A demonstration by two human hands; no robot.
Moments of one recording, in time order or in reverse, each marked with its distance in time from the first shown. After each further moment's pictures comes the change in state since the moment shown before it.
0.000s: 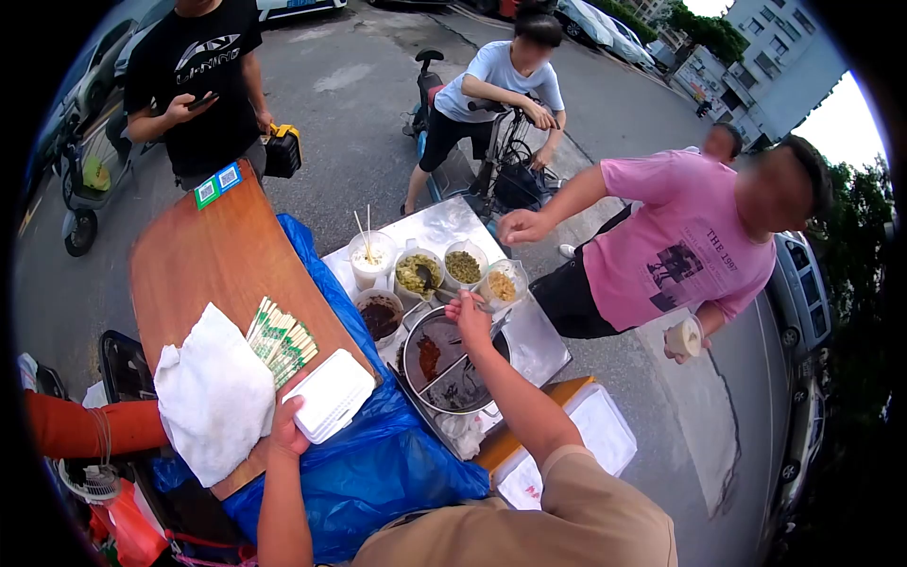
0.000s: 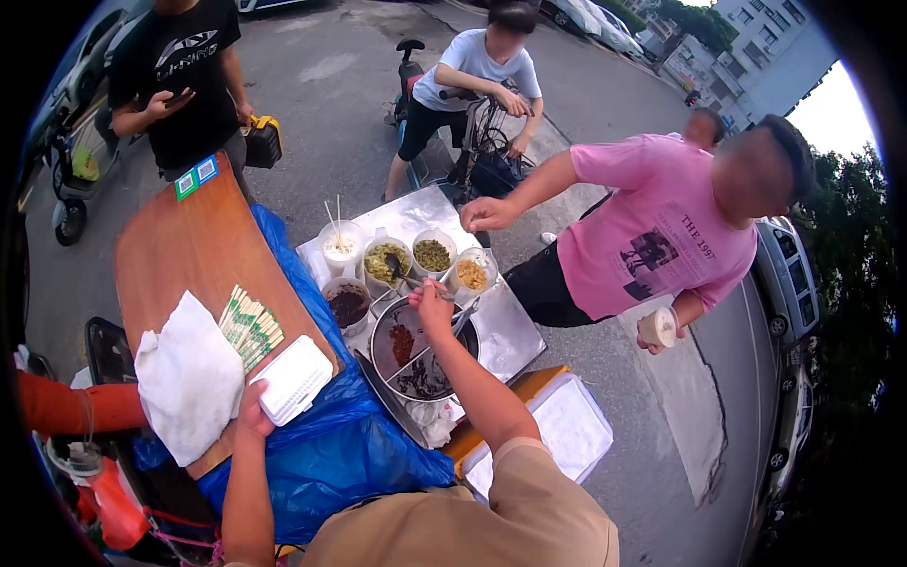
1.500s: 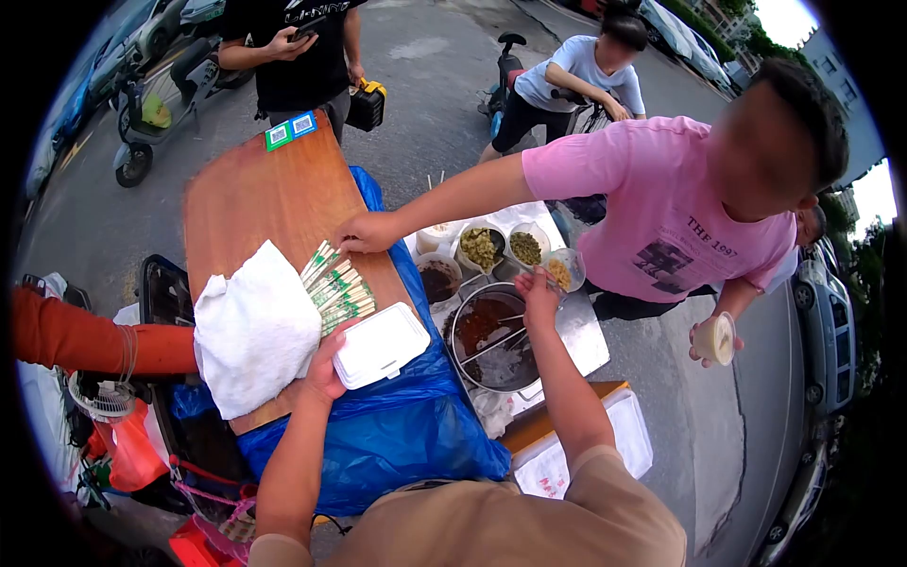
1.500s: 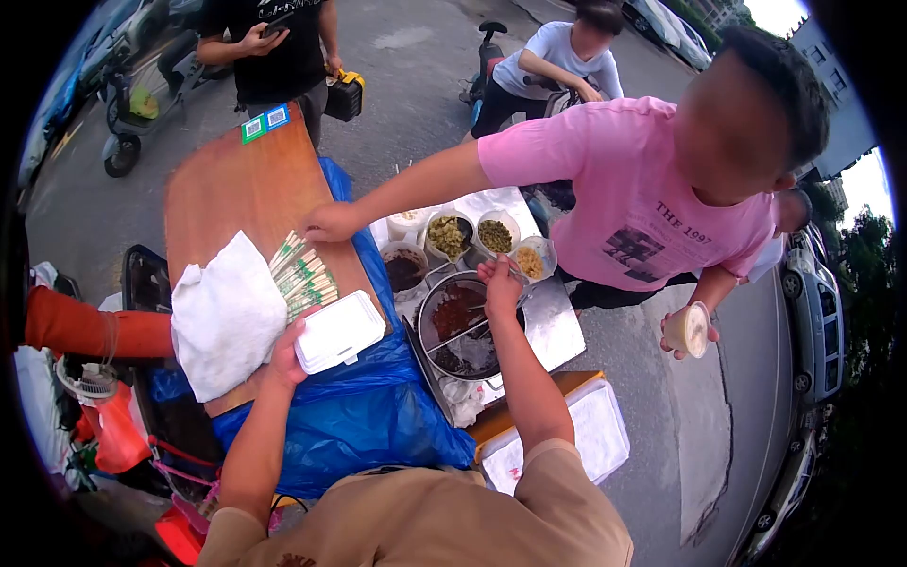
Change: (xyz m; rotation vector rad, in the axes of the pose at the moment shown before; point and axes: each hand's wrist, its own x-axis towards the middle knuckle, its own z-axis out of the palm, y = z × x) left_hand -0.012 0.010 0.004 -0.135 0.015 -0.065; right_hand -0.011 -0.023 -0.008 0.122 0.084 -0.031
